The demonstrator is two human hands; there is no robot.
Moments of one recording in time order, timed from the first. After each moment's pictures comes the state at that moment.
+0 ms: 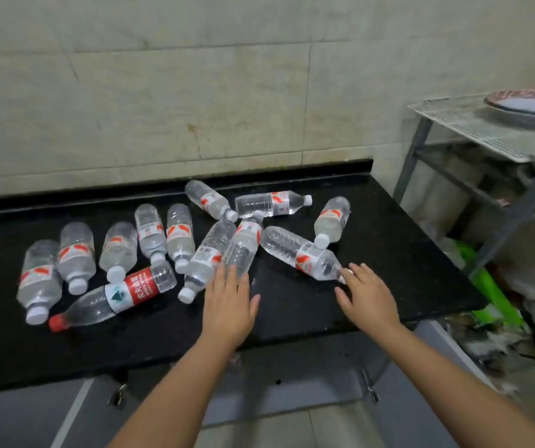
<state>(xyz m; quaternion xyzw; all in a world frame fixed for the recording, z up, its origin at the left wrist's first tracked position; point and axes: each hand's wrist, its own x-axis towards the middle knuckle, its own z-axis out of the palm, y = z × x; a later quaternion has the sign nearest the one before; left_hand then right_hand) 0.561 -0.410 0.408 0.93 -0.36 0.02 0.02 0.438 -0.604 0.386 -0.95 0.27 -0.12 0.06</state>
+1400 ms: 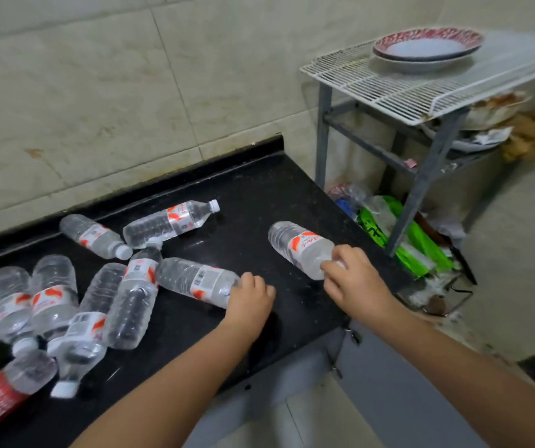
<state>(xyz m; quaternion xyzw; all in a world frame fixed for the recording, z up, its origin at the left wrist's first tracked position) 0.527 -0.626 0.396 0.80 -0.56 -0.03 -0.22 0.386 -0.736 0.402 -0.94 0.28 -0.19 0.08</state>
